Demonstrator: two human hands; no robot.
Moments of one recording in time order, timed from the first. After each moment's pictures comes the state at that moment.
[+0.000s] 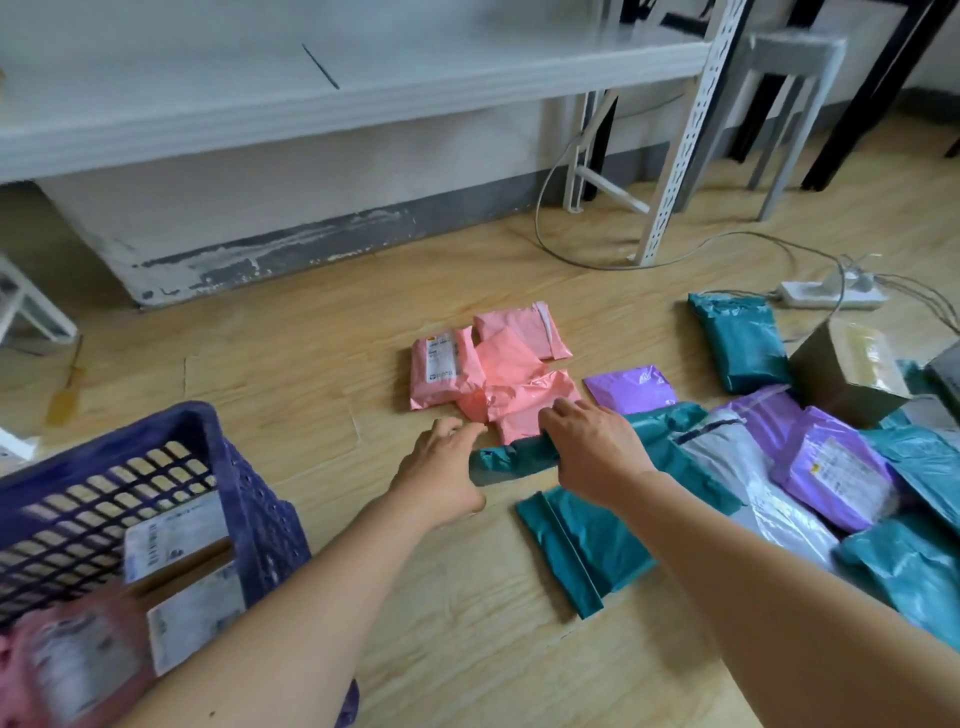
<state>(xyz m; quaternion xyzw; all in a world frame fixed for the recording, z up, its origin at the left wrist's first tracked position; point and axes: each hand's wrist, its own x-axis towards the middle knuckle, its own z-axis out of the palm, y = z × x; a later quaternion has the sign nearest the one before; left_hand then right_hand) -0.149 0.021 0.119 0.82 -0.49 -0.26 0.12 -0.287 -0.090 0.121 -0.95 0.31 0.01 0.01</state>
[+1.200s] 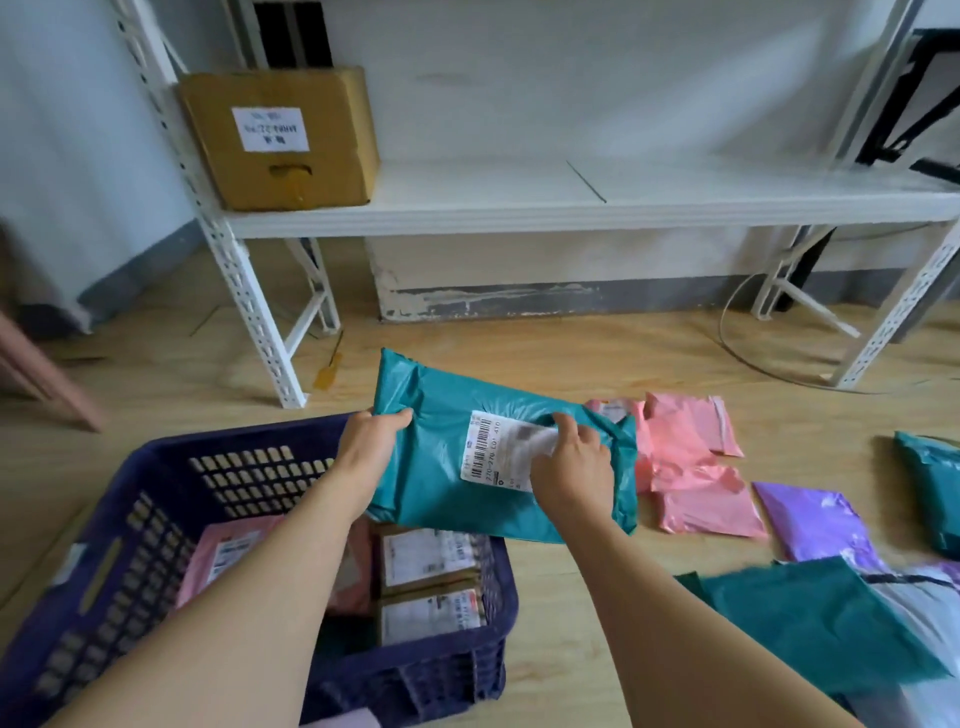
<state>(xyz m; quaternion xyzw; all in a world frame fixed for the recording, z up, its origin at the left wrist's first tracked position) -0.028 0.246 0.238 0.78 -0.01 -0.20 0.59 -0.137 0.100 0.193 -0.87 0.41 -0.13 0.26</state>
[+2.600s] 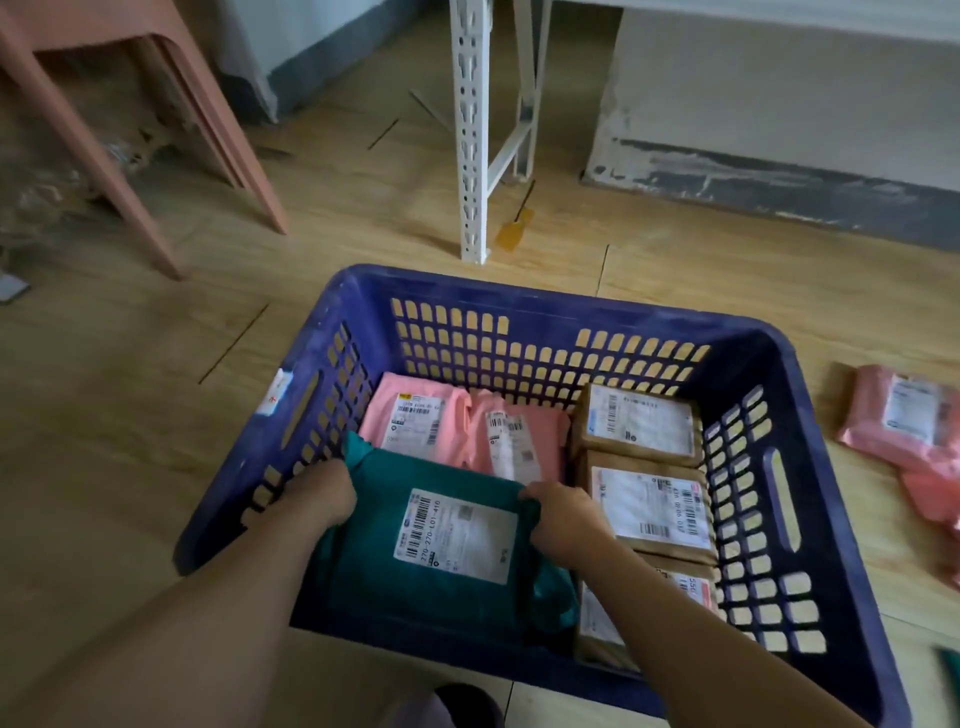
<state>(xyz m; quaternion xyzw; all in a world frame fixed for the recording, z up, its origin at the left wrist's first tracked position) 0.095 0.511 0.023 0.94 0.09 -0.32 0.01 0.012 0.291 0.034 -0.91 0.15 0.31 0.24</state>
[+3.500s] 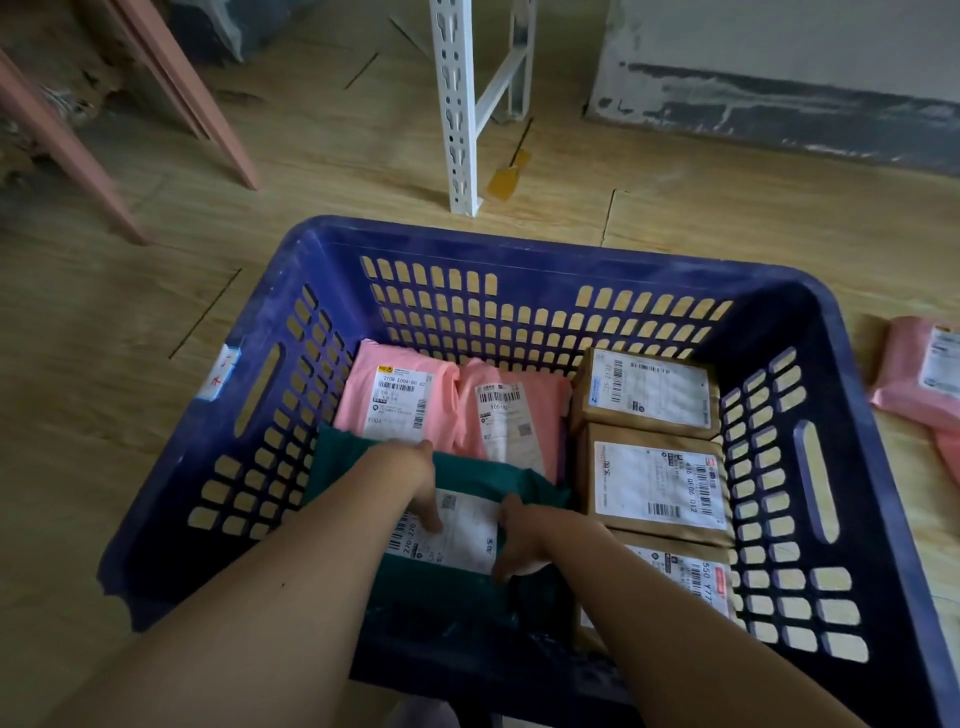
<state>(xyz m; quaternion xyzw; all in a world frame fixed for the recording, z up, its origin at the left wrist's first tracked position) 0.109 0.427 0.005 0.86 -0.12 -0.48 -0.14 0.027 0.298 -0.016 -0.83 0.06 0.52 0.18</state>
